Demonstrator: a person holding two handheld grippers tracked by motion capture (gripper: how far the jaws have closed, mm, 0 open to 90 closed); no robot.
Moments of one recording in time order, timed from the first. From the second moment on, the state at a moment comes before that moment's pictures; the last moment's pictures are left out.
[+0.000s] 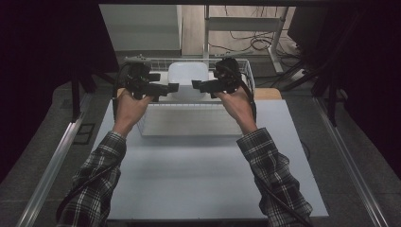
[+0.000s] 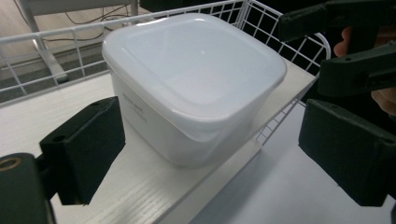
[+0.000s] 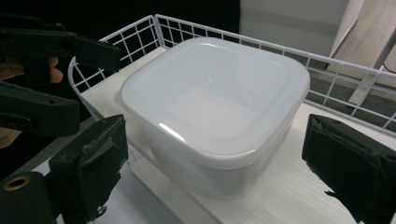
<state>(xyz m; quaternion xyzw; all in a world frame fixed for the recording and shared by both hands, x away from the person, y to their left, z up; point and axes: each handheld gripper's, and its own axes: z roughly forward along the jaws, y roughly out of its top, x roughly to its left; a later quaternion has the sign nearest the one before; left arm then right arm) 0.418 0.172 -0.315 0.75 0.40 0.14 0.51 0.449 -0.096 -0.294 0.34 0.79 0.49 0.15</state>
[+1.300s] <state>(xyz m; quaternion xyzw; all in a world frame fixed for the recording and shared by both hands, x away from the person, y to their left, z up) 0.363 0.175 -0.358 0.77 0.36 0.15 0.51 0.400 -0.120 -0.329 0.29 0.81 0.48 0.17</state>
